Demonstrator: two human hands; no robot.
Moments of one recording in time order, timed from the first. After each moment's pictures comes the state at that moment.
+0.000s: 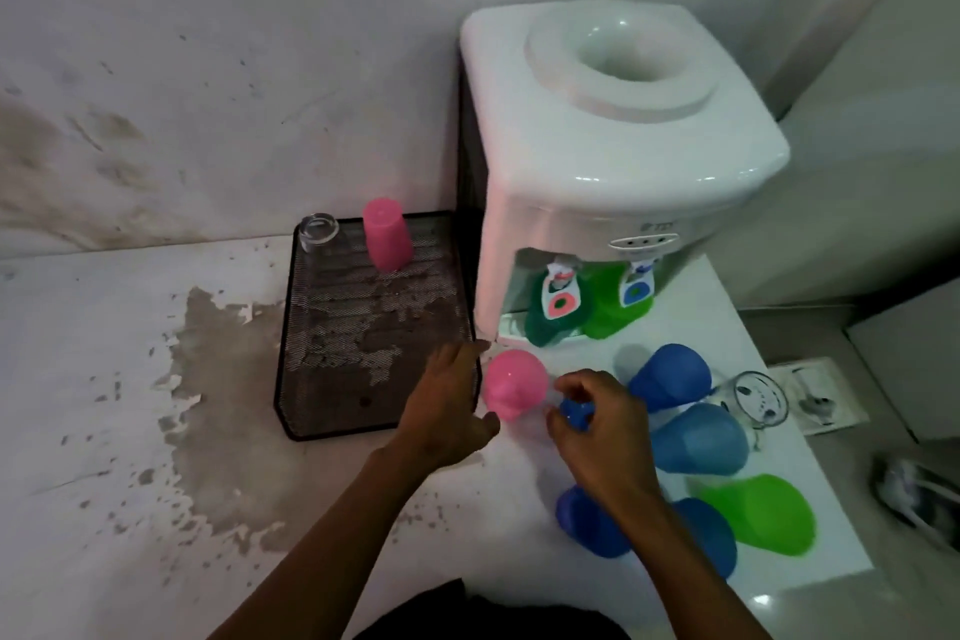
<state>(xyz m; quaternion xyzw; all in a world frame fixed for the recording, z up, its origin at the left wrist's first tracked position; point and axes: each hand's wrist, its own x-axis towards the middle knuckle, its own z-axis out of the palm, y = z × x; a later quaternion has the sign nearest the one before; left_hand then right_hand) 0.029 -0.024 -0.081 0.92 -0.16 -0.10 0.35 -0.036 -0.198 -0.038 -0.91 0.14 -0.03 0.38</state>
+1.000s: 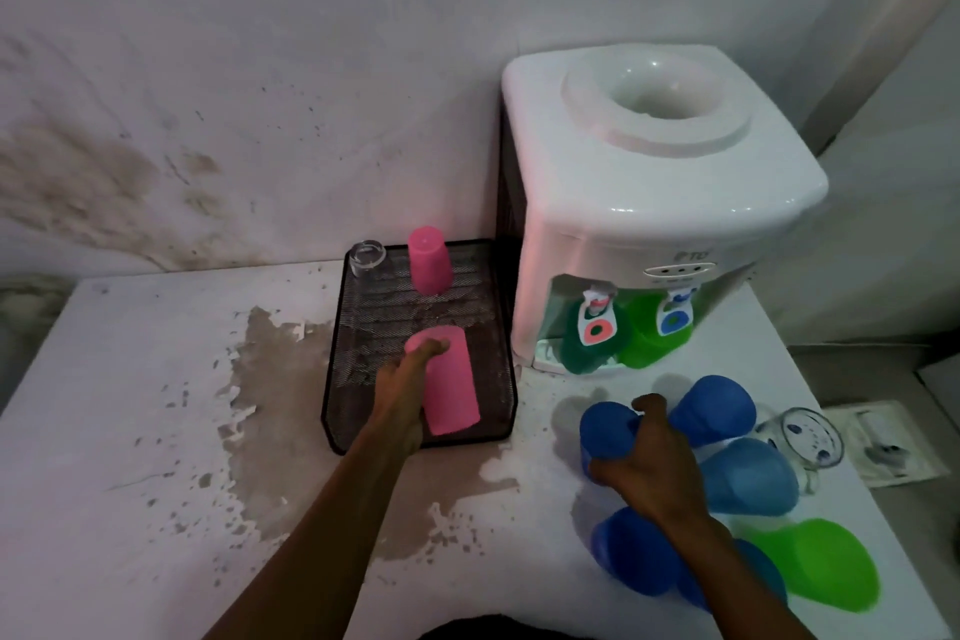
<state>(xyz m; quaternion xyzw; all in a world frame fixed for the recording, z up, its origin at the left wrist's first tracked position) 0.063 0.027 -0.060 0.56 0.37 -0.15 0.73 -0.030 -0.217 -0.054 -0.91 0.22 0.11 0.35</state>
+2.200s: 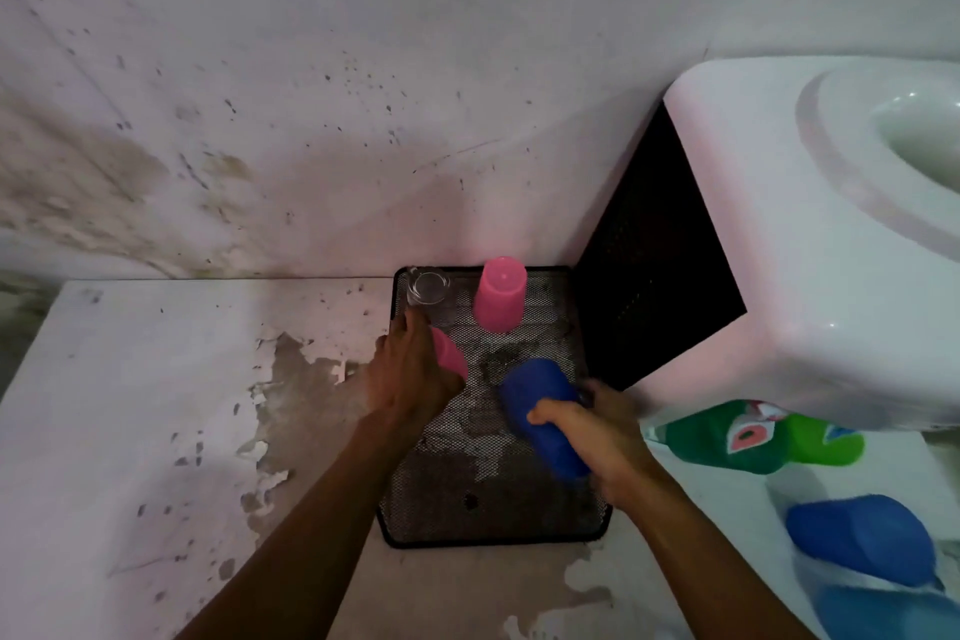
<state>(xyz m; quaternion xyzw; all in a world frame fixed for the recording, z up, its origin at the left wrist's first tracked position) 0.189 0.126 -0.087 0.96 0.09 -0.09 0.25 0.135 -0.060 -0.048 -0.74 0.32 0.21 0.56</state>
